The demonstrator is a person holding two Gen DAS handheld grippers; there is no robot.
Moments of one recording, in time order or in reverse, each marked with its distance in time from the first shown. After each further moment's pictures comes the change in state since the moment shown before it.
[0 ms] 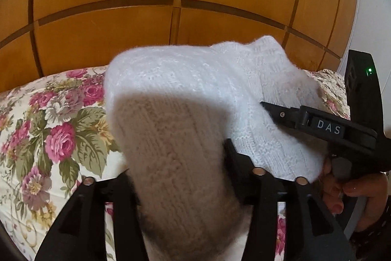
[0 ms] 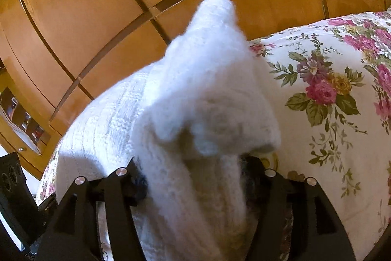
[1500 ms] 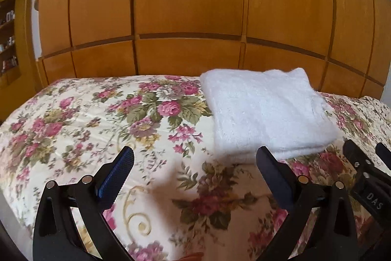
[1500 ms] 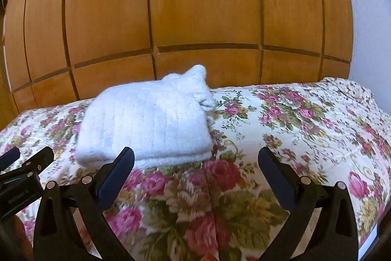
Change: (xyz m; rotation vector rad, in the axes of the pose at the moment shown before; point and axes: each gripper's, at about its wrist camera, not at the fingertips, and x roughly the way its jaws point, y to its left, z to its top) left arm -0.170 -0.029 -0.067 -0.142 -0.159 0.422; right arm -0.168 0.090 -0.109 -0.258 -0.303 -0.396
